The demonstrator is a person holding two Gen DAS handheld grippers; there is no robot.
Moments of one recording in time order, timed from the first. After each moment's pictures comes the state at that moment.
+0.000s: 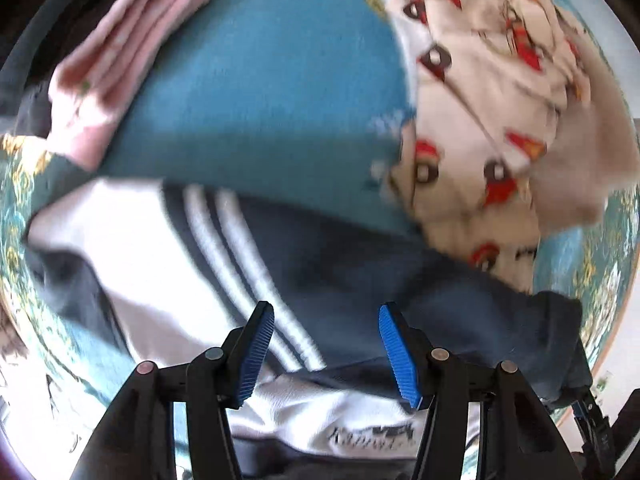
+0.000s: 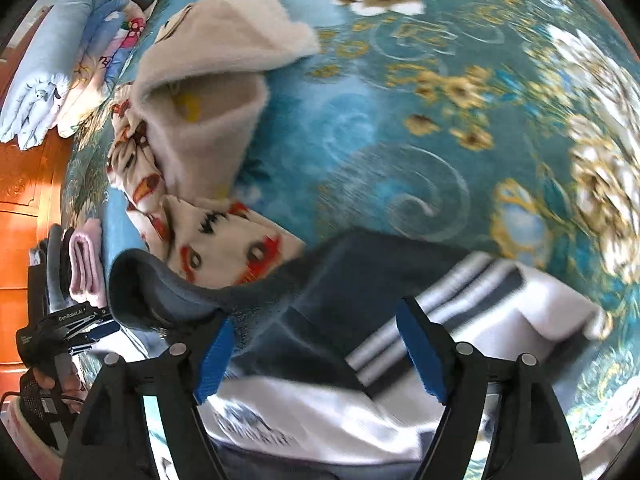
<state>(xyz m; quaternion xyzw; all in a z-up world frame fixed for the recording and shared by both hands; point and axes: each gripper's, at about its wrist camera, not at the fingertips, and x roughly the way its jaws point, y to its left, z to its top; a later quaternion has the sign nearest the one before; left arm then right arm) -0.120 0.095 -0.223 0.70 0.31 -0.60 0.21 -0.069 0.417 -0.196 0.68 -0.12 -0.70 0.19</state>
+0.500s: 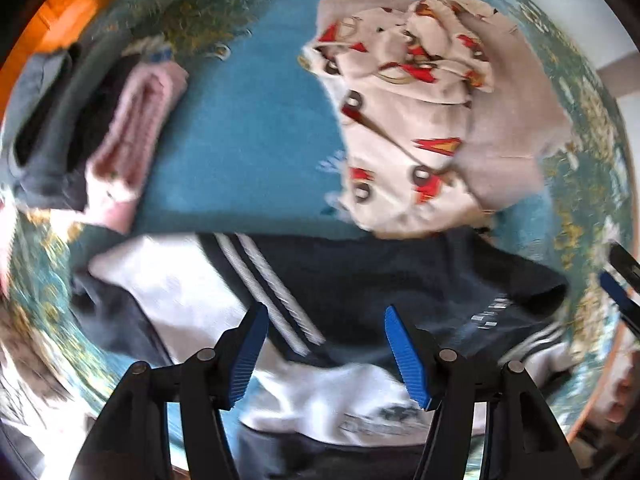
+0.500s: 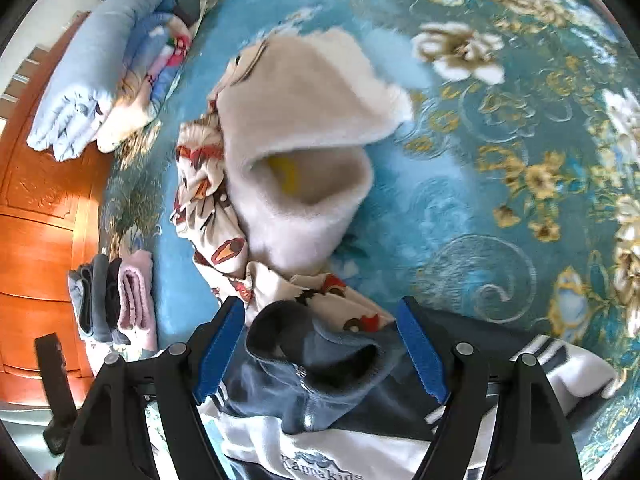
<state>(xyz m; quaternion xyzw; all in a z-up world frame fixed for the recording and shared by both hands) -0.114 0.106 -0.155 0.69 0.18 -0.68 0.17 -0.118 0.362 -0.138 0.63 -0.14 -0.72 0.26</state>
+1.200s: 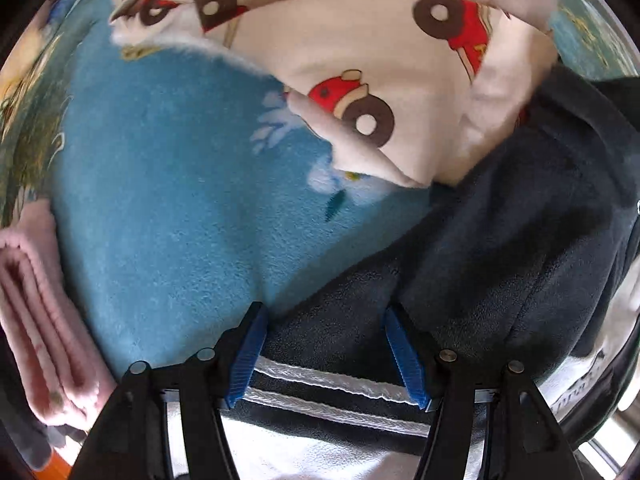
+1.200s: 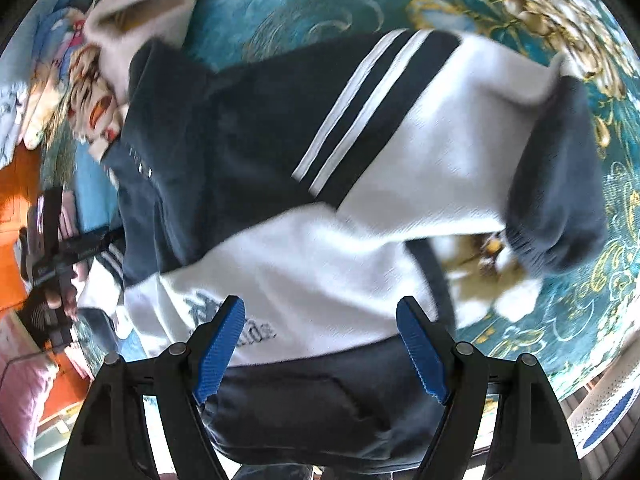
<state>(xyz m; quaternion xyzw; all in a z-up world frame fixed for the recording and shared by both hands) -0.136 0.107 -0.284 0.75 -0.06 -0.66 -0.04 0.043 0.437 -0.232 0.75 -0.14 -0.63 0.15</state>
